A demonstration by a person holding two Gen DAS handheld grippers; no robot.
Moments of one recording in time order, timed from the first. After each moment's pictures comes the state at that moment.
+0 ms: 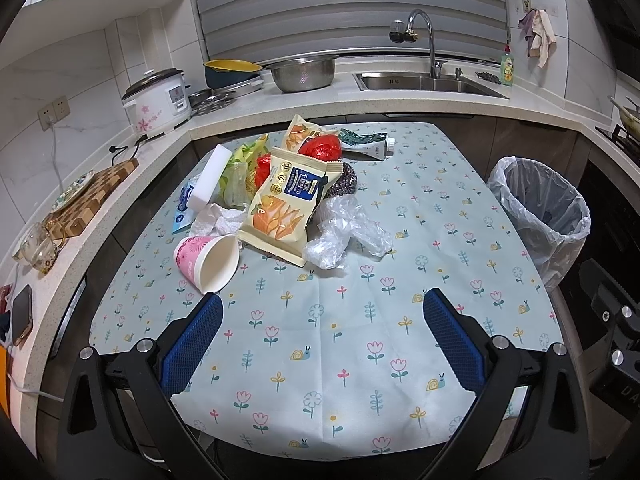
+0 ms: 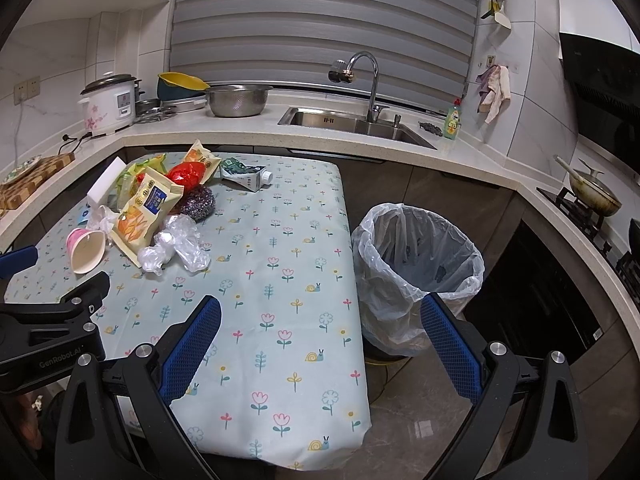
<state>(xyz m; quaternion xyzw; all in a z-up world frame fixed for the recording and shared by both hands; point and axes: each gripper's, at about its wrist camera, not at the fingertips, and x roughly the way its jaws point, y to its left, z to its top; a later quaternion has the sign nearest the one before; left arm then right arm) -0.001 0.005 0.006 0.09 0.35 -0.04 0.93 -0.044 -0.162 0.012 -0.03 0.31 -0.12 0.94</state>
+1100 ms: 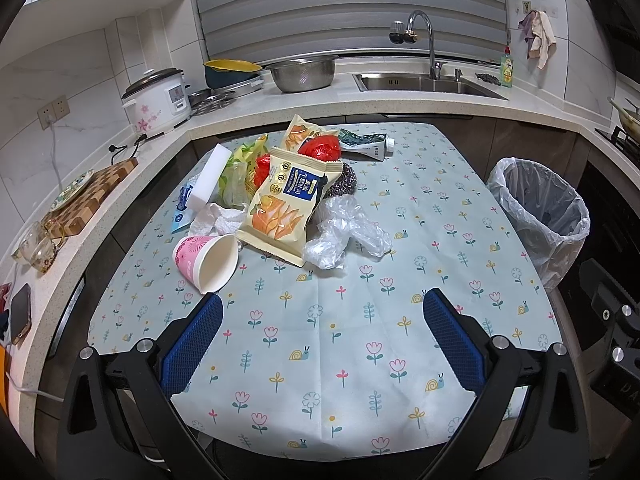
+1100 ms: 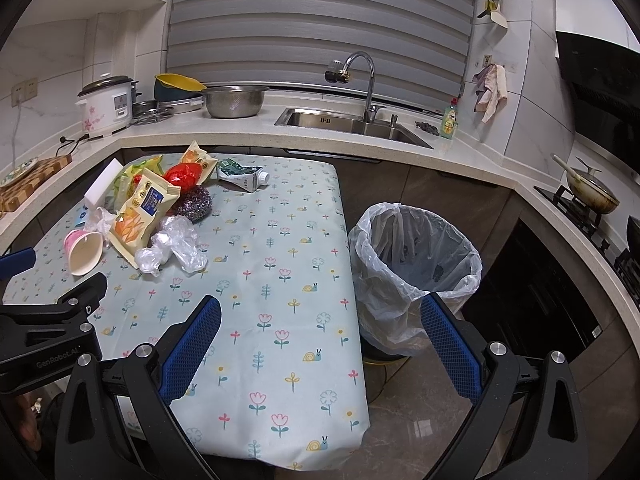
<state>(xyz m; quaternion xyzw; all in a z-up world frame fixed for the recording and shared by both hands) -0.001 0.002 0.006 0.09 0.35 -0.04 0.93 -0.043 -0.166 0.013 -0.03 0.31 -0.12 0.94</state>
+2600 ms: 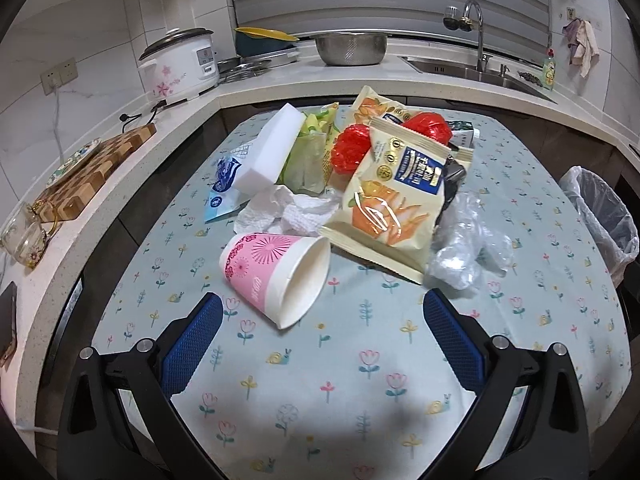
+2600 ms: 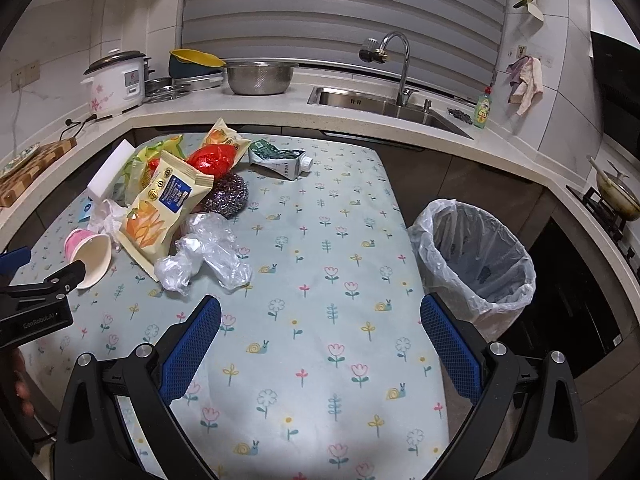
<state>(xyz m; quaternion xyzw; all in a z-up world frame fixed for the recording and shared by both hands) 0.091 0.122 -0.043 0.06 0.38 -0.02 0.92 0.043 -0.102 -0.019 -0.03 0.35 -0.09 0.93</state>
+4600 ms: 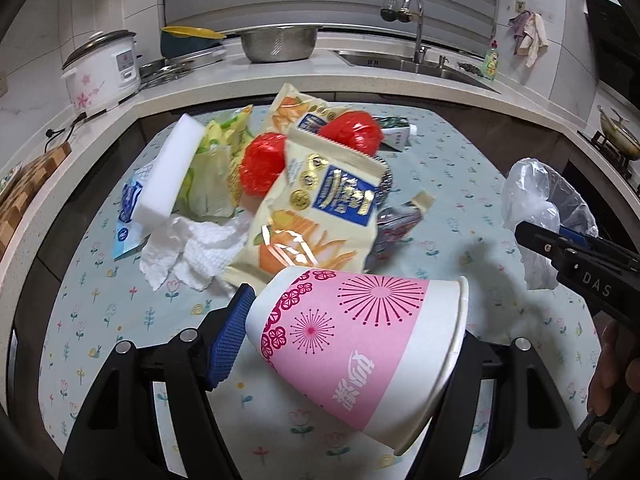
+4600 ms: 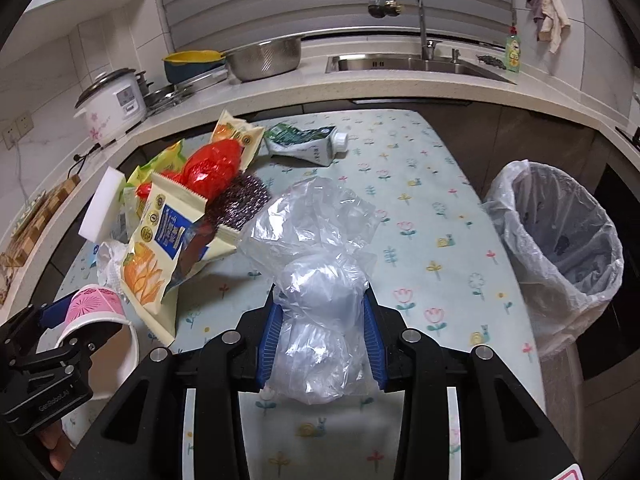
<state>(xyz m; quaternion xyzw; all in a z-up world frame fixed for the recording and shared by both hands) 0.132 0.072 -0.046 0.05 0.38 -0.15 0.91 0.121 -0.134 -0.048 0.09 0.37 -0.06 0.92</state>
